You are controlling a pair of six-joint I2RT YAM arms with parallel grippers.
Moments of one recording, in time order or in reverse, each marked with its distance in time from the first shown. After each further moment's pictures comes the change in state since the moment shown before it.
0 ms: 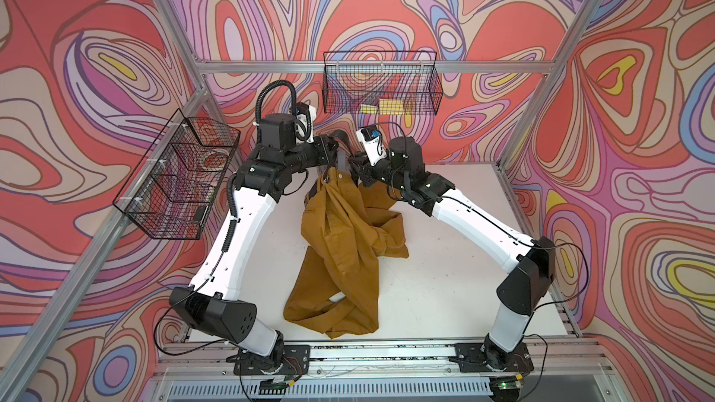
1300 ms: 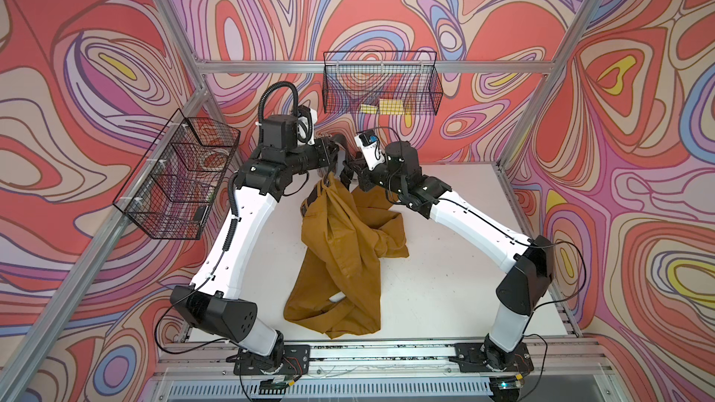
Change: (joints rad) left arm -0.001 0.009 0.019 -0.046 0.008 -0.023; right arm 0.006 0.003 -0.053 0.013 0.019 0.016
